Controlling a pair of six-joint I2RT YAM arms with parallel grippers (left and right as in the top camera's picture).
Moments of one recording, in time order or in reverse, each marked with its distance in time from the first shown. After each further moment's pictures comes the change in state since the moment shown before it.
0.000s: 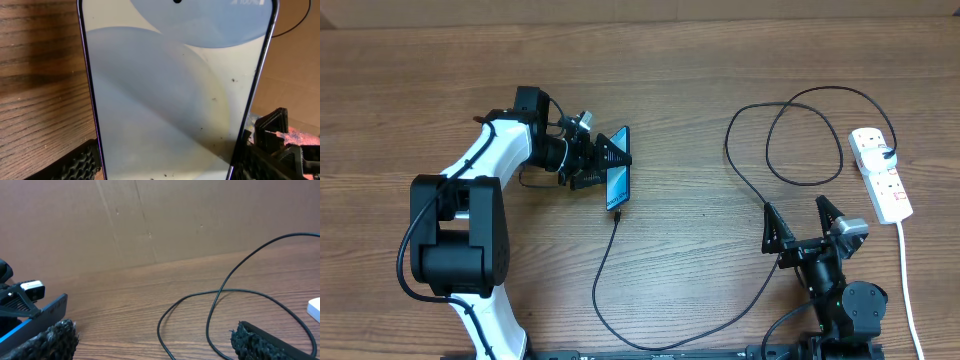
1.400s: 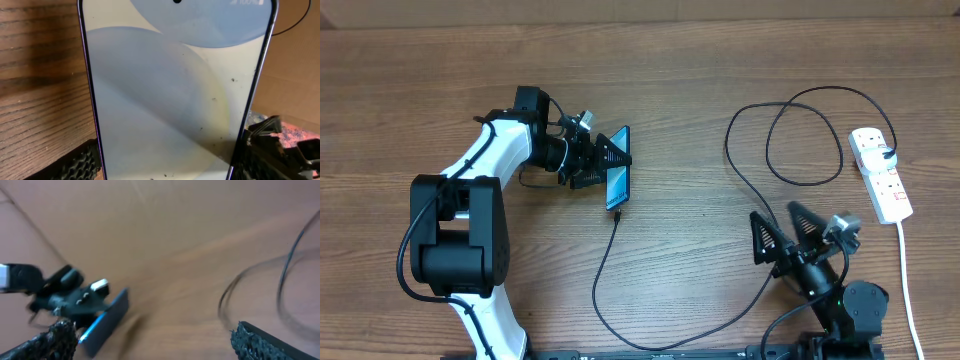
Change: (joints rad) left arm 0.000 0.000 0.000 0.000 0.000 0.016; right arm 0.000 0.016 0.045 -0.084 -0.241 0.335
